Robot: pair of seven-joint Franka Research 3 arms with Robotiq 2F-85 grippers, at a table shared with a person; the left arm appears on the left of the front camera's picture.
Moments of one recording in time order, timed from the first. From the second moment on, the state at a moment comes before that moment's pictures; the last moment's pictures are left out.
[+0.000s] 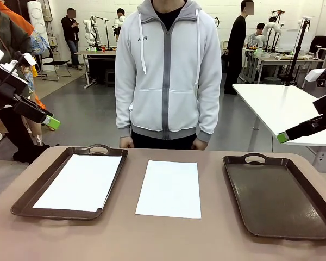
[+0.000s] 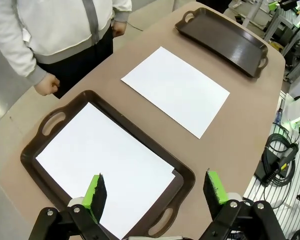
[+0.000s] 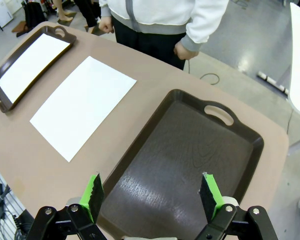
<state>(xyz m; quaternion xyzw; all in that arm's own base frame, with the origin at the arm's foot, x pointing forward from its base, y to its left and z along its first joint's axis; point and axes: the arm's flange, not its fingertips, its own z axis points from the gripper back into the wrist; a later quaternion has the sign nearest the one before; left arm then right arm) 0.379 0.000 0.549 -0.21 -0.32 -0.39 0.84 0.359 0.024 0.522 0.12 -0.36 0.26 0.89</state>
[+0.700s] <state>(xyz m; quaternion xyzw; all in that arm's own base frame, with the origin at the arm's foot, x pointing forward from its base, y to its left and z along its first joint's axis) 0.379 0.000 0.549 -0.21 -0.32 -0.39 0.84 0.359 0.024 0.522 0.12 -0.36 0.26 0.89</state>
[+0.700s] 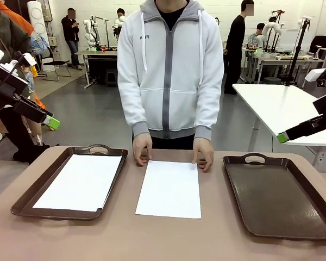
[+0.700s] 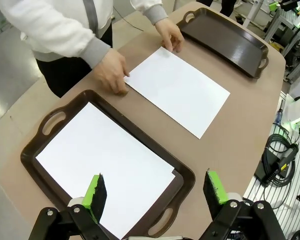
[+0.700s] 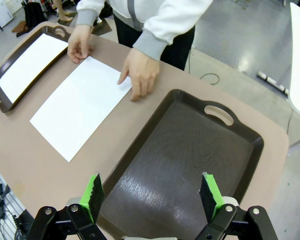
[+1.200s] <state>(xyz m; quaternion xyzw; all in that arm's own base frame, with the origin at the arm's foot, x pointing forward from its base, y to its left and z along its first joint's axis) 0.379 0.000 0.549 -0.21 -0.32 -0.39 0.84 0.359 0.024 0.522 0.12 -0.36 0.26 0.89</state>
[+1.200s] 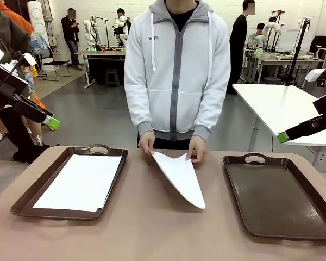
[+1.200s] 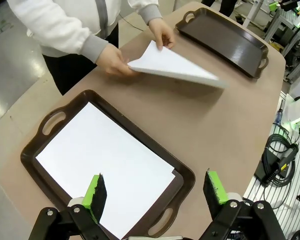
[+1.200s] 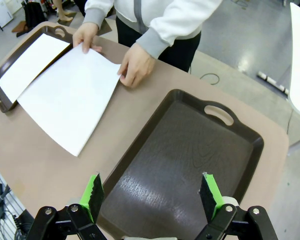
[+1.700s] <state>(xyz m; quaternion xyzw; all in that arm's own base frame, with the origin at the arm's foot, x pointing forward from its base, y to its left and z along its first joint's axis) 0.379 0.000 0.549 -0.21 -0.32 -0.39 0.84 0.359 0.024 0.522 0.12 -0.36 0.26 0.89</state>
